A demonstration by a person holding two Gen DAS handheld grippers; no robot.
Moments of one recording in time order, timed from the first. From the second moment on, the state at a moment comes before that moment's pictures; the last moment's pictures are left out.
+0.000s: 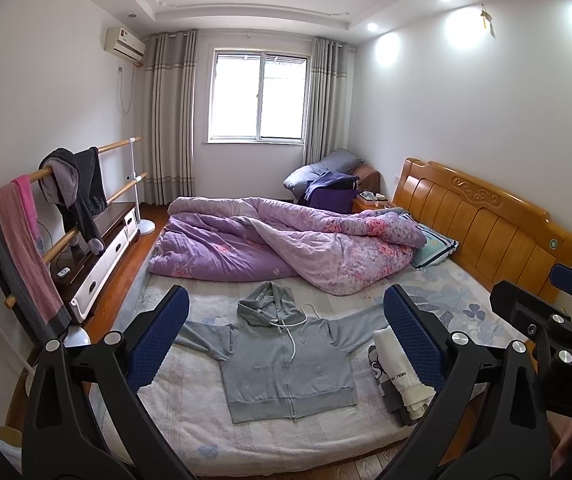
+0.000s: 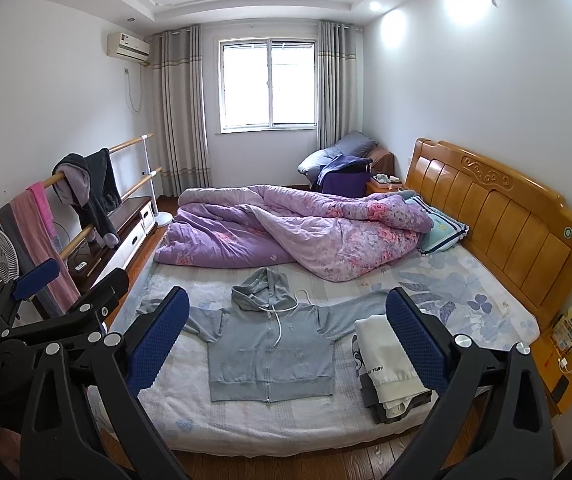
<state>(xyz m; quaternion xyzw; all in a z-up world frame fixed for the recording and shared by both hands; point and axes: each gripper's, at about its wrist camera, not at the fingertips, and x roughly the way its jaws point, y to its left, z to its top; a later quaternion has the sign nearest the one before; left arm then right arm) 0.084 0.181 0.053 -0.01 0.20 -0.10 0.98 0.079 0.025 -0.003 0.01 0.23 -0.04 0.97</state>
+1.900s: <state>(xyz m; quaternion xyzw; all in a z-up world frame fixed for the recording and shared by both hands) 0.088 0.185 0.049 0.01 0.20 -0.11 0.97 0.071 0.028 -0.009 0.01 0.24 -0.05 0.97</state>
